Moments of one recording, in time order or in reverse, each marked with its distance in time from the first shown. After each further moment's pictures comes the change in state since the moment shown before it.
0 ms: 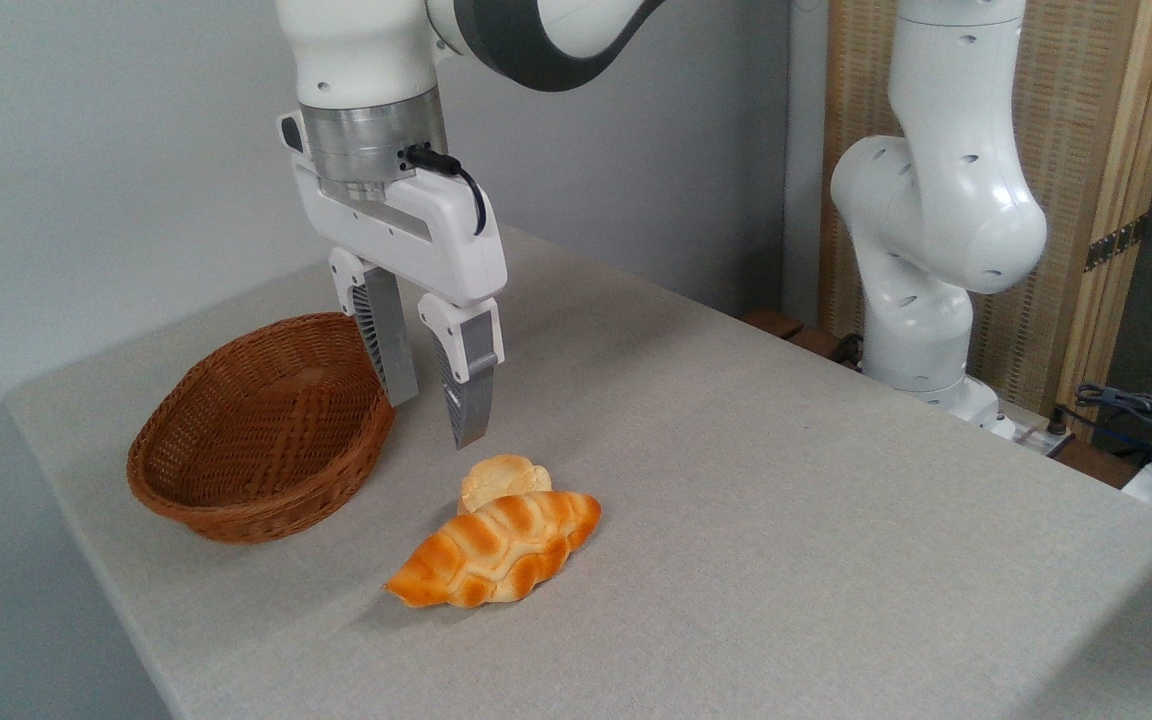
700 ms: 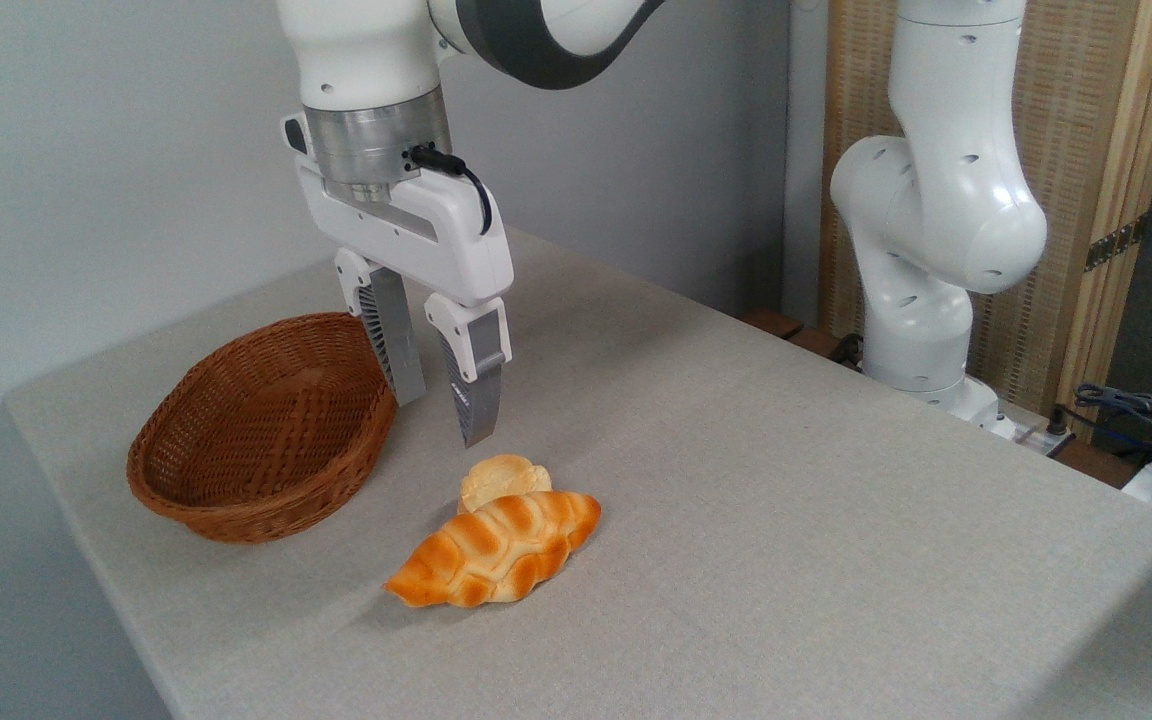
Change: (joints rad) arm 0.003 -0.001 0.001 0.003 0.000 -0.022 0.000
